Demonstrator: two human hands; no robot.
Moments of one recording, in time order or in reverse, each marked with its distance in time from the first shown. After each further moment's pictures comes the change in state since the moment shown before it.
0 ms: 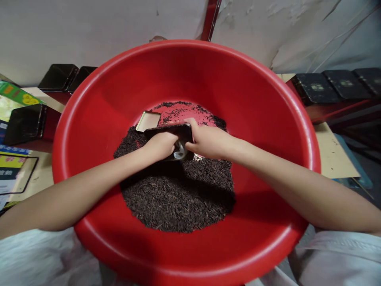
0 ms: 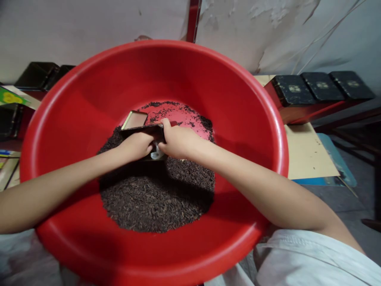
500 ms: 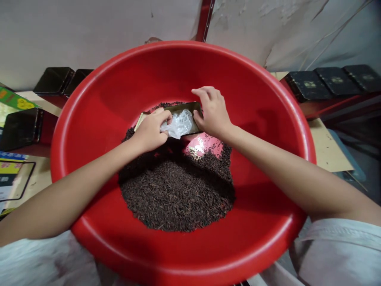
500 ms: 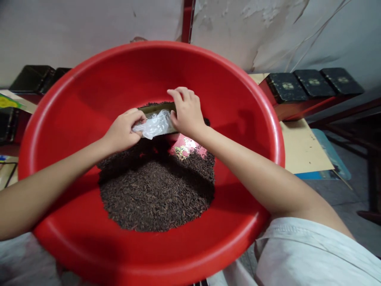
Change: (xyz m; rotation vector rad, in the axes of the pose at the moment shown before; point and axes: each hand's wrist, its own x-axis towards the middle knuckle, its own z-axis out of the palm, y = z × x) left_hand -0.002 -0.011 -0.042 -0.091 0.316 0.014; right_hand 0.040 0.042 0.007 0.033 0.628 -0.052
